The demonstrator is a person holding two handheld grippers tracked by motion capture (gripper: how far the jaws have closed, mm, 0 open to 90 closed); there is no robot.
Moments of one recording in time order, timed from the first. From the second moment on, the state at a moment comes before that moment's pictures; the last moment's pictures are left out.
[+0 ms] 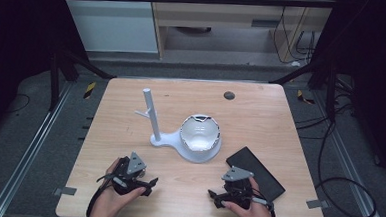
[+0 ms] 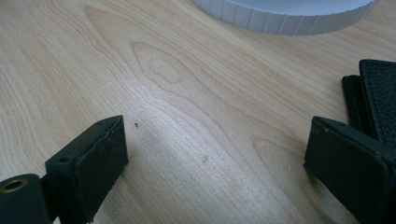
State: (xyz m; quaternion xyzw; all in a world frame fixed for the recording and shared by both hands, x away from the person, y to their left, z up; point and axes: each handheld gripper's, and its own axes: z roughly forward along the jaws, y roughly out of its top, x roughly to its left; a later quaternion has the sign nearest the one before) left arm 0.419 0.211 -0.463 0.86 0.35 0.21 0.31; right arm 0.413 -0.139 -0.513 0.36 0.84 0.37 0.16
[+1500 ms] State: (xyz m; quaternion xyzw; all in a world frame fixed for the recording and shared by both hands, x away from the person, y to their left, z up) left arm 0.458 0.249 -0.451 0.91 0.38 0.09 0.15; right arm 0.411 -0.140 -0.513 0.36 0.84 0.37 0.16
